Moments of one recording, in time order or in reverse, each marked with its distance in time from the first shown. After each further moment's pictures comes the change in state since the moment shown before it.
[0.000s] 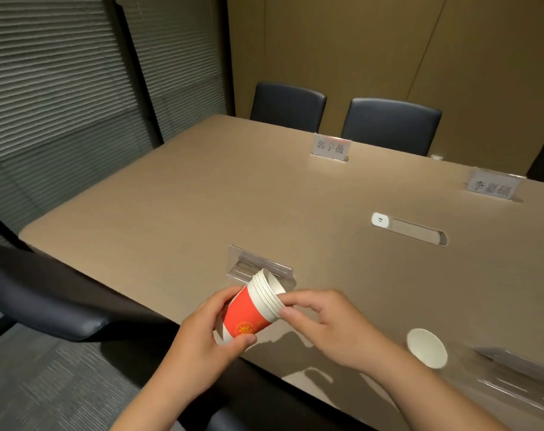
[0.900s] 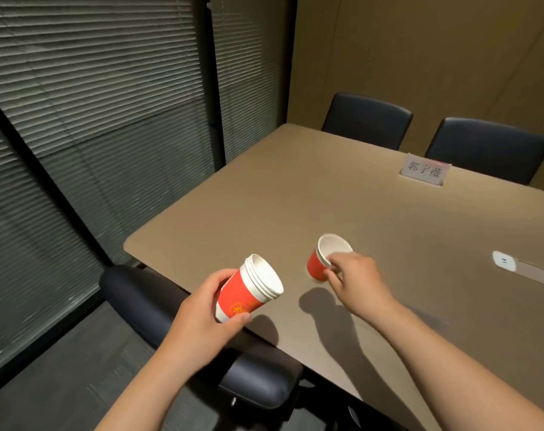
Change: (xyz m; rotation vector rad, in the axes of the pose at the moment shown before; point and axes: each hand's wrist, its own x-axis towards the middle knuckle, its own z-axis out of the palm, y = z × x) left_hand 0.060 -0.176 -0.289 0.005 0.138 -0.048; right_hand 0.281 -0.070 0.165 -0.637 0.270 0.001
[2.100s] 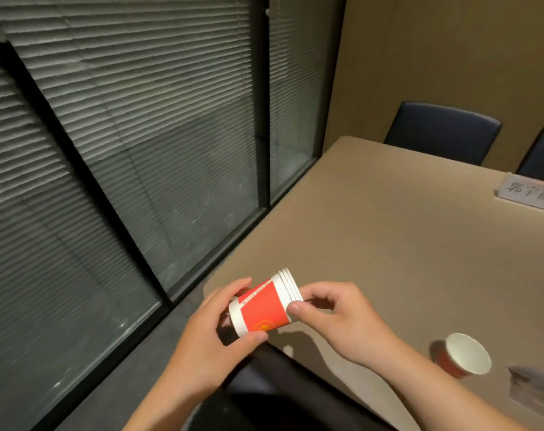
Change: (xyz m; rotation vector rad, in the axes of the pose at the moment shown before) left_hand 0.115 -0.139 -0.205 -0.191 0.007 -0.010; right_hand 0.156 -0.264 0.089 0.921 -0.245 0.102
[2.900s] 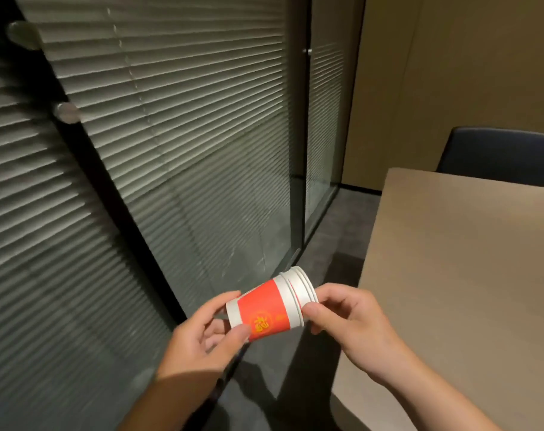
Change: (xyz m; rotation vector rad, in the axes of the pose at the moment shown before) left_hand 0.193 -0.102 -0.298 -0.272 0.050 -0.035; right_hand 0.265 -0.089 0.203 0.185 0.126 -0.132
